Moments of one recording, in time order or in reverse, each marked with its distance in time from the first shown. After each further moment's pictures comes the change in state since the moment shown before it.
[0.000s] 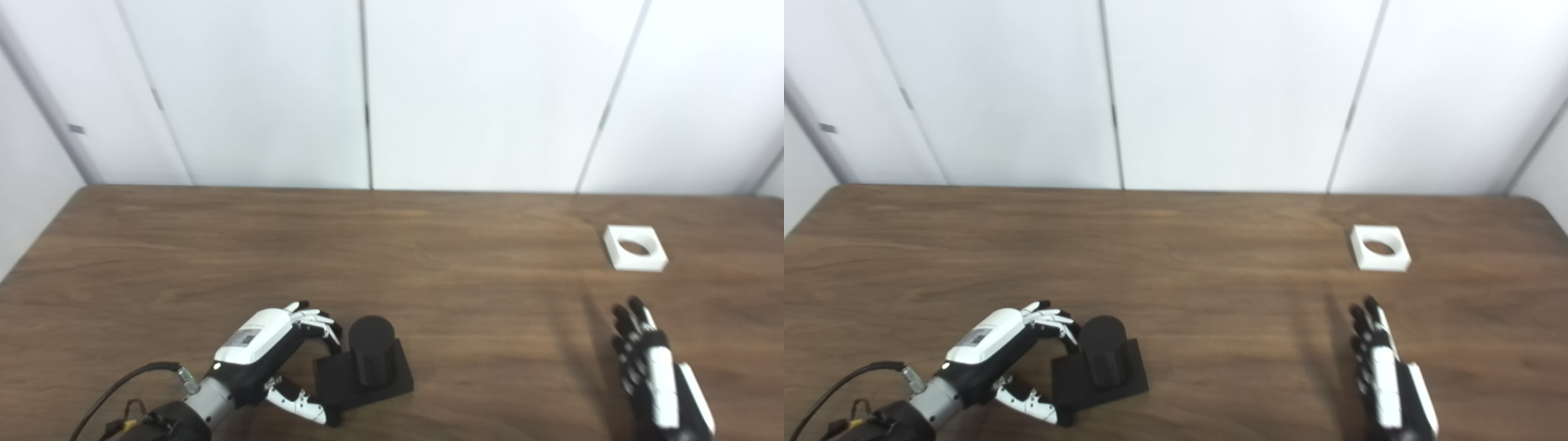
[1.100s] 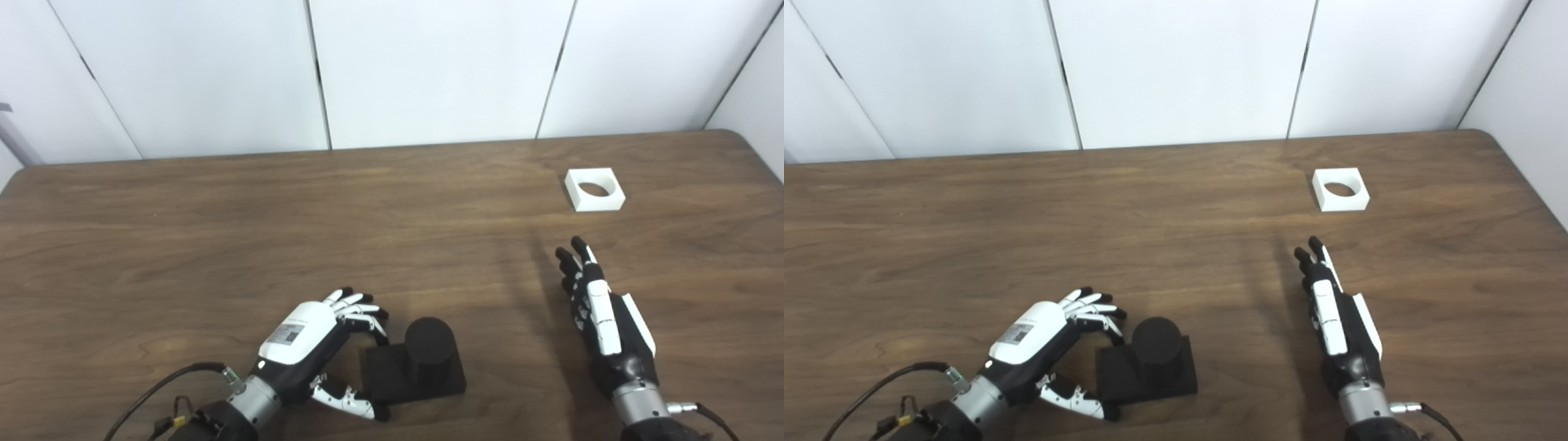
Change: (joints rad) left arm 0.020 -0.131 -0.130 -0.007 0.099 -0.036 -0.005; right arm -0.007 0.000 0.043 -0.064 -0.058 0.107 -0.033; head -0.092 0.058
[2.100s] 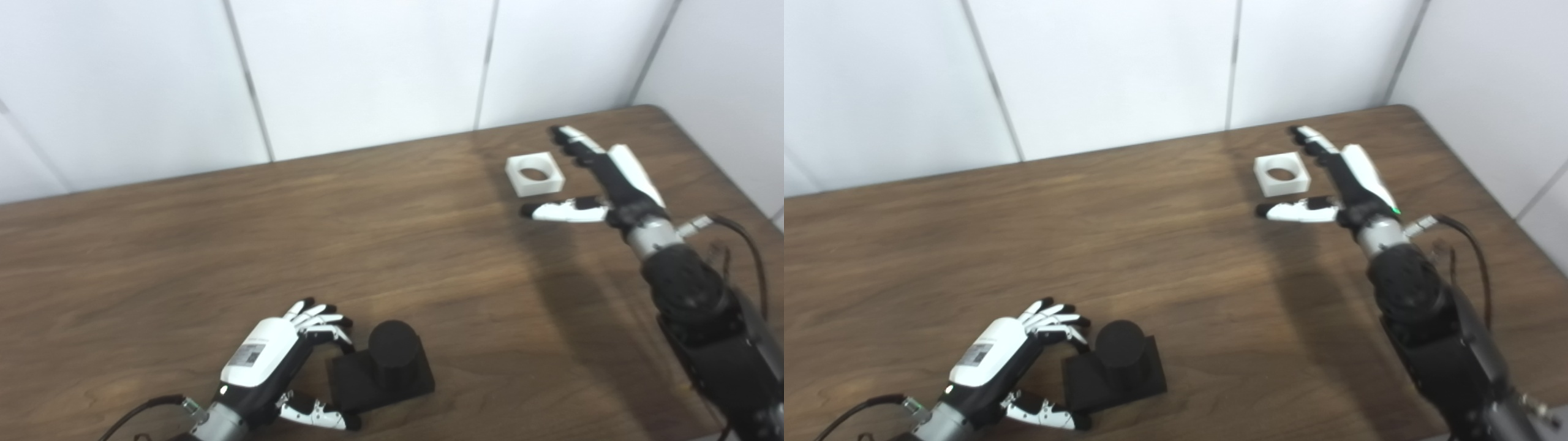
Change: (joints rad) left arm -0.009 -0.005 0.002 0.028 0.013 -0.035 0.007; right arm -0.405 -0.468 -0.005 0.098 -0.458 0.238 0.197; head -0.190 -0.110
